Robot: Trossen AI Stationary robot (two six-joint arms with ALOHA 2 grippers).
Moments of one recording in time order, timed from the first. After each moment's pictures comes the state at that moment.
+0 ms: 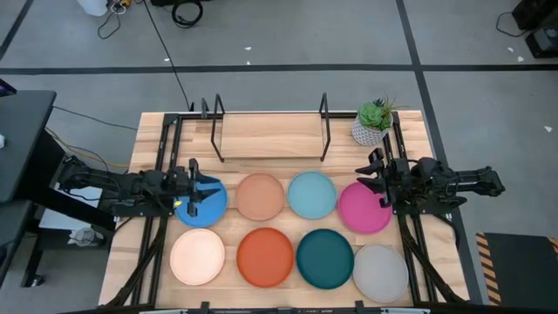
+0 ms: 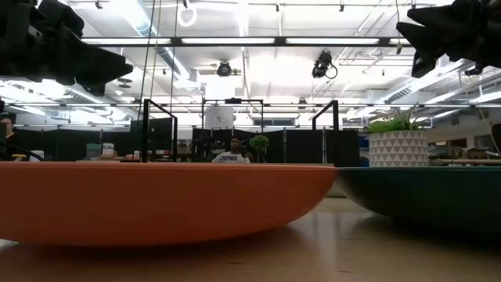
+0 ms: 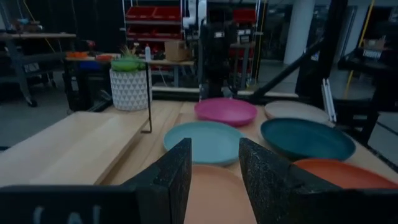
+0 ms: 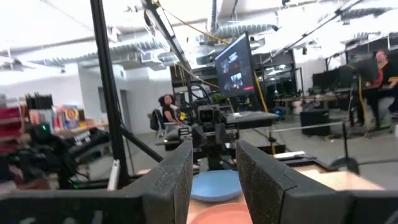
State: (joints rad) left arm -0.18 0.16 0.01 0.19 -0.29 -0.04; right arm 0.03 0.01 0.01 0.32 0.01 0.13
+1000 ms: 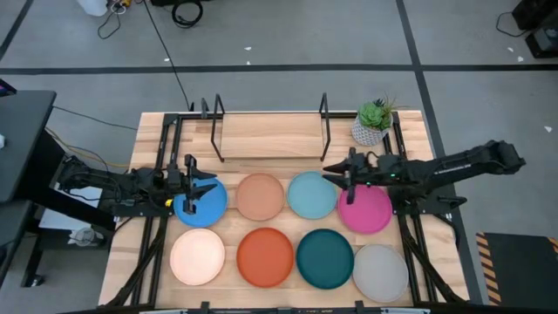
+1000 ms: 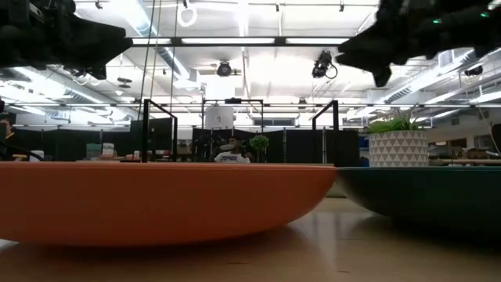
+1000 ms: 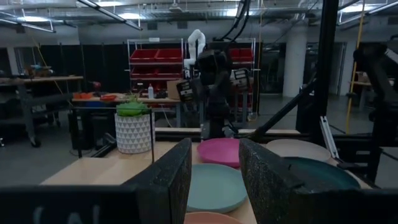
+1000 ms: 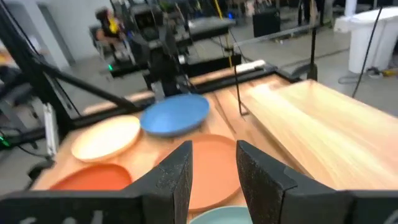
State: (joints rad) left arm -0.18 0.16 0.01 0.36 -0.29 0.04; right arm 0.06 0.88 0.35 0.40 0.22 0.23
